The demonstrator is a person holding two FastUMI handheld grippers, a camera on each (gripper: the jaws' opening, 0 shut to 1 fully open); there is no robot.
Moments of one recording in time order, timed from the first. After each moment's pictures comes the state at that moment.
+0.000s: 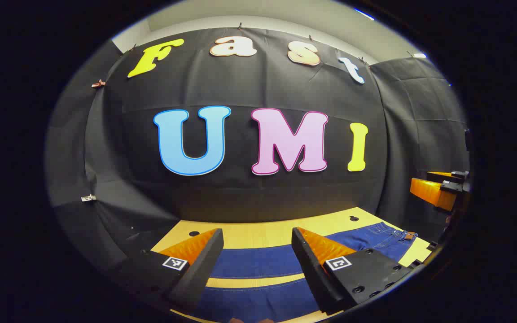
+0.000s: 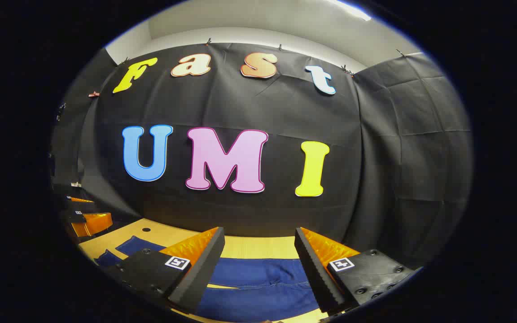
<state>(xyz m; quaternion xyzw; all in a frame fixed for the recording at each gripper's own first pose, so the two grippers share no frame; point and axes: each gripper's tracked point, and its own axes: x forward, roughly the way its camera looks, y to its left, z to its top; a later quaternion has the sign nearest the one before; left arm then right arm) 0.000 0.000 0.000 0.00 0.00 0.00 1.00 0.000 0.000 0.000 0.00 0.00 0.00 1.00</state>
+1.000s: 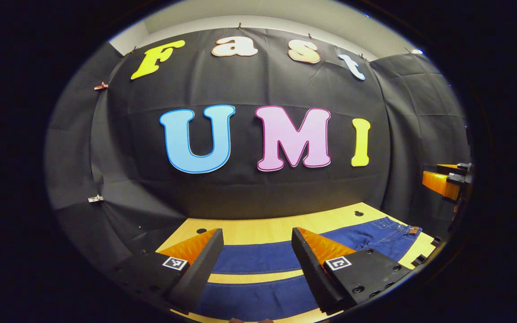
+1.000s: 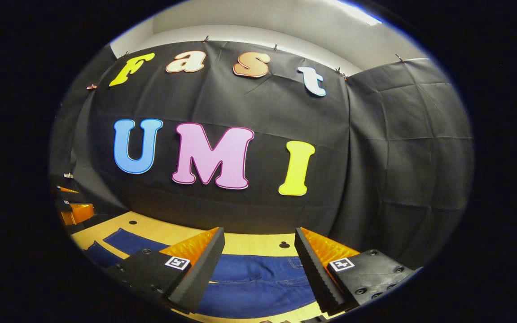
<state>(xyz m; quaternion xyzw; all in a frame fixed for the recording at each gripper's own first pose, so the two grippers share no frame) -0.018 0.008 -0.010 0.01 0.01 0.02 1.00 -0.018 -0.044 -0.003 -0.02 0.01 -0.04 1.00</state>
